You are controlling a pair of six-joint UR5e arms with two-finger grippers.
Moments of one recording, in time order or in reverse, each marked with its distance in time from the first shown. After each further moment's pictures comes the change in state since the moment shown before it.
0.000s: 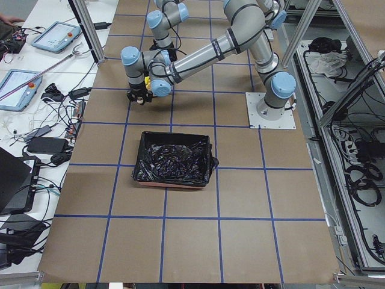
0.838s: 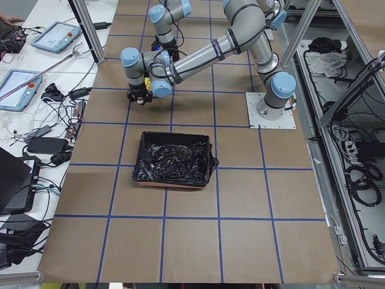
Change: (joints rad) left arm 0.005 0.000 0.000 -0.003 -0.015 -0.003; right arm -0.025 -0.073 0.055 0.030 0.011 -0.021
